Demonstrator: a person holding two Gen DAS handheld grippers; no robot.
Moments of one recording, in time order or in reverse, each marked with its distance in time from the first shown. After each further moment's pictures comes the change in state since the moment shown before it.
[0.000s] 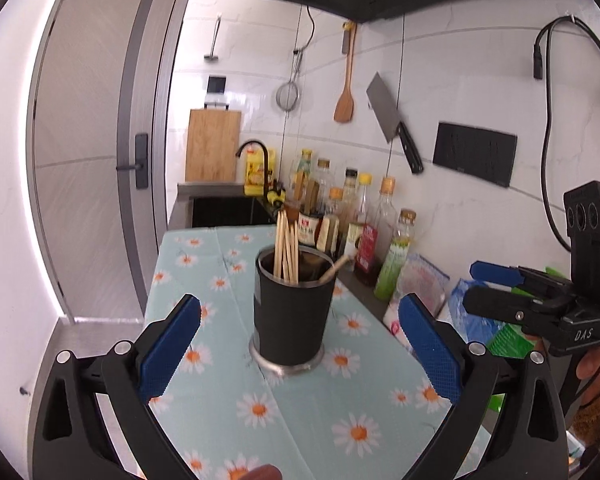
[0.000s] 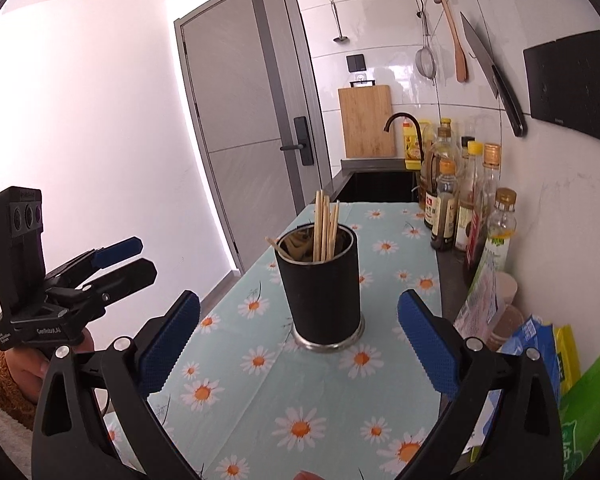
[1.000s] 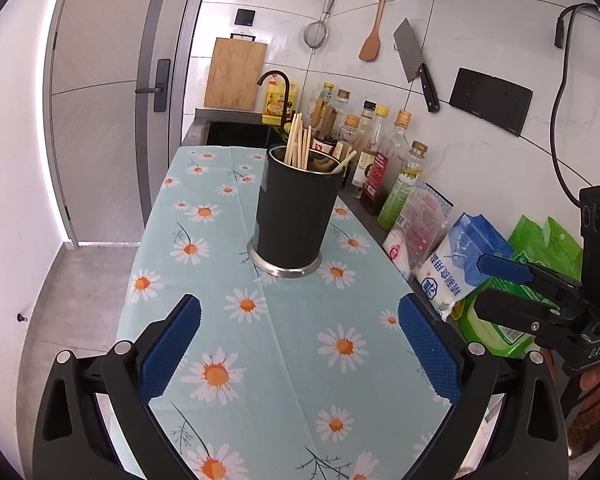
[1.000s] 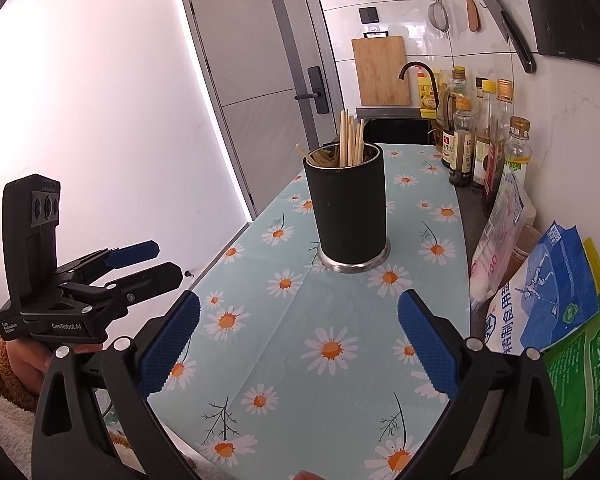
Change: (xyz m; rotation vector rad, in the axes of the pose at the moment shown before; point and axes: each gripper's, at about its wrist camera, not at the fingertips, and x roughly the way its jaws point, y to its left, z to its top) left arm -0.015 -0.006 -0.064 -0.124 0.206 0.037; right arm -0.011 0.023 -0.056 0.015 0.161 0.050
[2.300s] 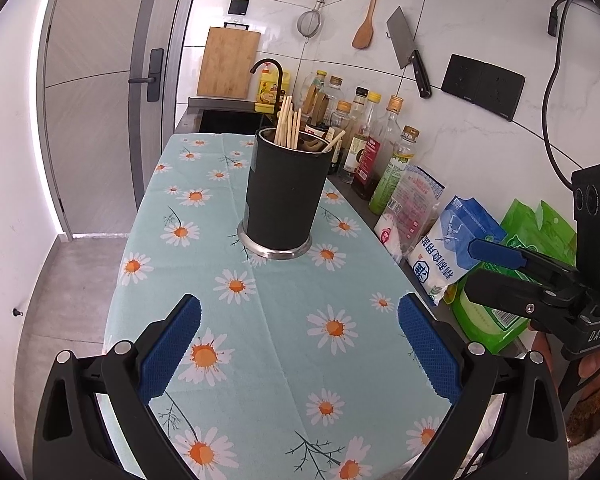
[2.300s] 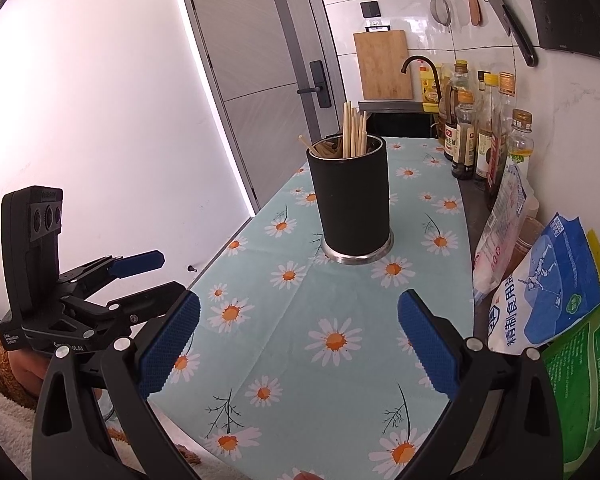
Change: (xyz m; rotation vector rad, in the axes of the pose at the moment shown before) left arm 0.002 -0.009 -0.011 -0.002 0.038 -0.021; right arm 0.001 -0.001 -0.003 0.007 0.017 0.007
